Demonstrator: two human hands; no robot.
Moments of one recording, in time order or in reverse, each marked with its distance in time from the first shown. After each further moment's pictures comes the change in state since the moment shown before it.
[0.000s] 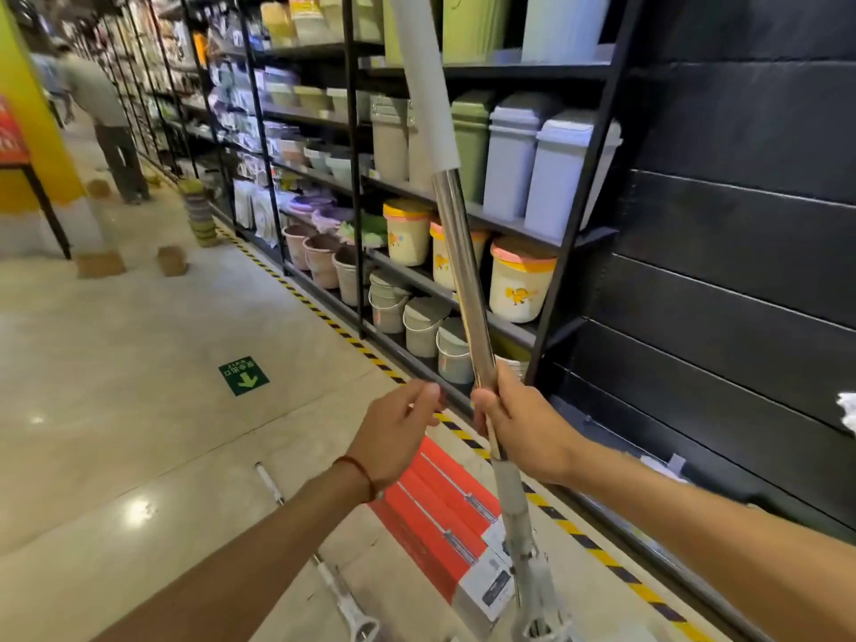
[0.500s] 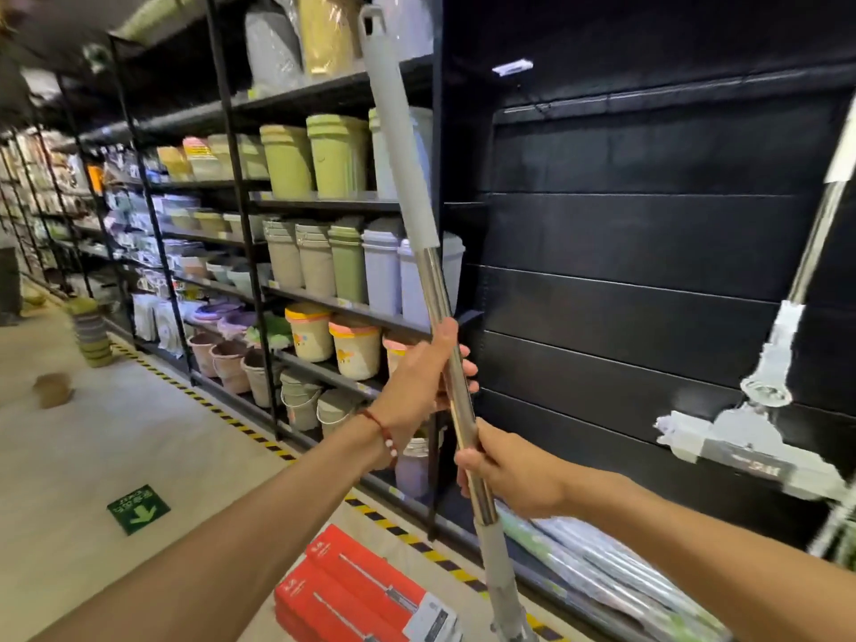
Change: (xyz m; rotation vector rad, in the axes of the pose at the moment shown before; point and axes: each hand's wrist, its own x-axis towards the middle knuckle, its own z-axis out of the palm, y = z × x) left_hand -0.005 0.323 0.127 -0.501 -0.216 0.017; right_hand -0.153 -0.010 -0.209 -0.104 -0.032 0.061
